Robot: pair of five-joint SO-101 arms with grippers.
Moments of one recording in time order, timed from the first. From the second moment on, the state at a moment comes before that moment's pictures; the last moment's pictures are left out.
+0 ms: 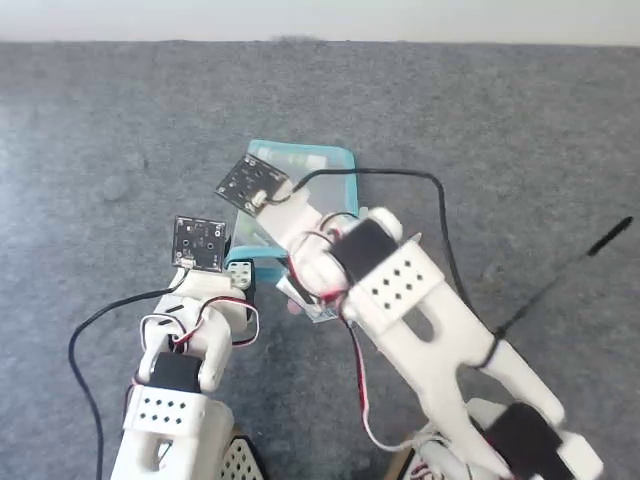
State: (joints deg) left arm 1.5 -75.2 90.5 31.5 5.9; right arm -45.7 -19.8 16.9 77.5 12.4
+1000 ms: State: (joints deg) left arm 1.5 -75.2 90.5 31.5 5.9; right arm -48.0 -25.3 24.1 65.8 12.4
